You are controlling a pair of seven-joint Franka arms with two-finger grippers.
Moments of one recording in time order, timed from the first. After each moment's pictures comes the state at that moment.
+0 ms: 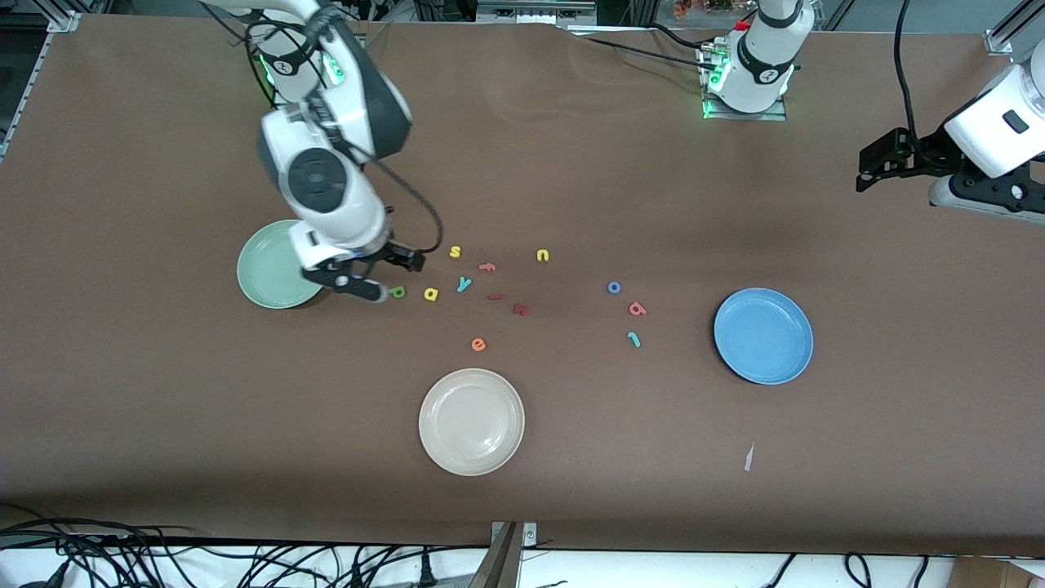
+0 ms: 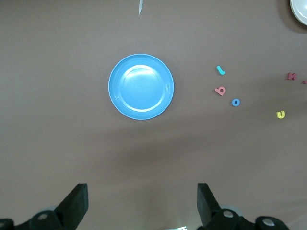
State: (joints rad) left arm -0.07 0.04 0.00 -1.51 -0.03 1.46 0.10; right arm 0.53 0.38 0.02 -1.78 -0.05 2.01 0.86
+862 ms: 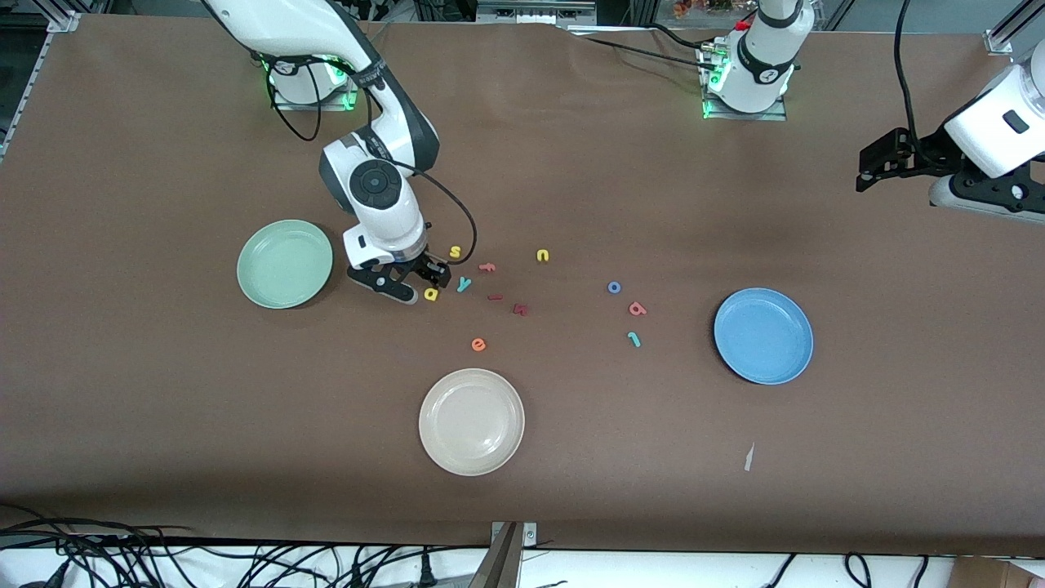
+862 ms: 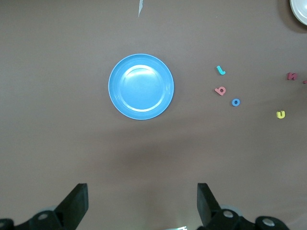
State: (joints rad) left arm -0.07 0.04 0.00 -1.51 -0.03 1.46 0.10; right arm 0.56 0.49 0.01 -1.98 -0.08 2.49 1.03
